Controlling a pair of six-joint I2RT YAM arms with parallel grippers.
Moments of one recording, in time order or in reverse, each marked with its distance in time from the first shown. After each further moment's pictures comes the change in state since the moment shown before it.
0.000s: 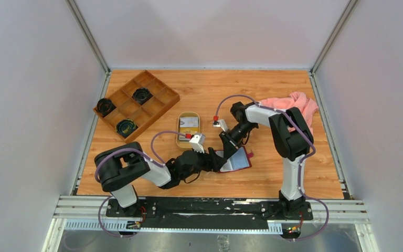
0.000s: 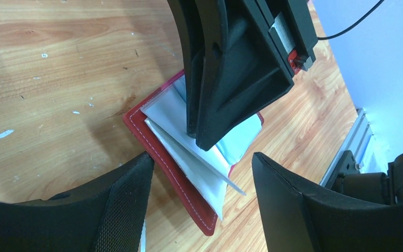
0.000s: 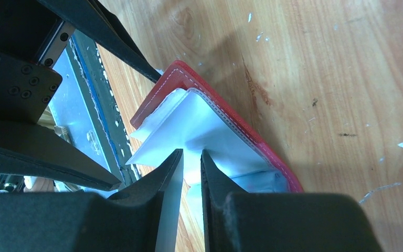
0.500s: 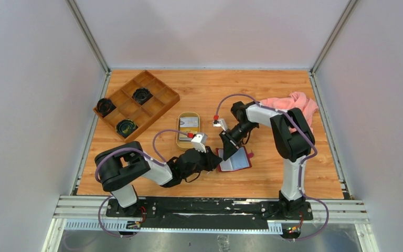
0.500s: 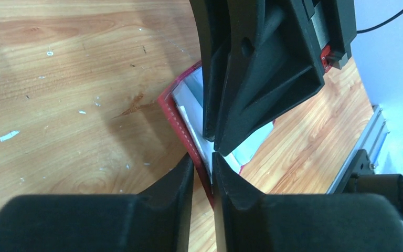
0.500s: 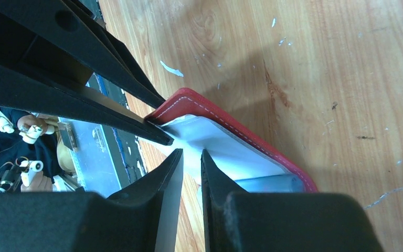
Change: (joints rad) left arm 0.006 0.004 0.030 -0.067 0.004 0.004; right arm 0.000 -0.017 0.001 -0.029 -0.034 -0.039
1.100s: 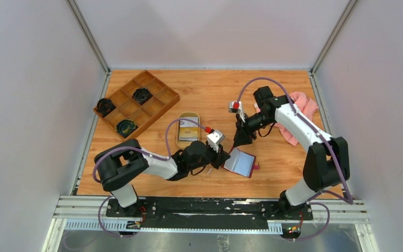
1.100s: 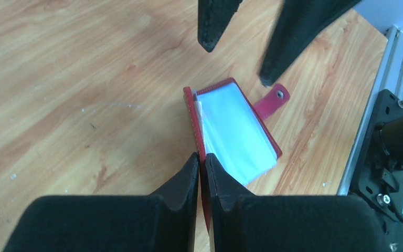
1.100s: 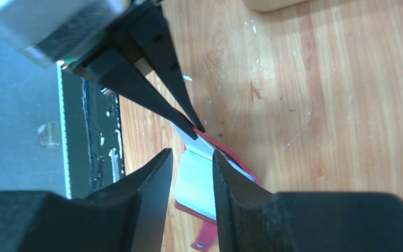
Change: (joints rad) left arm 0.018 -0.002 0.140 -0.088 0.193 0.400; right arm -0.123 -0.401 -0.035 -0.040 -0.014 -0.221
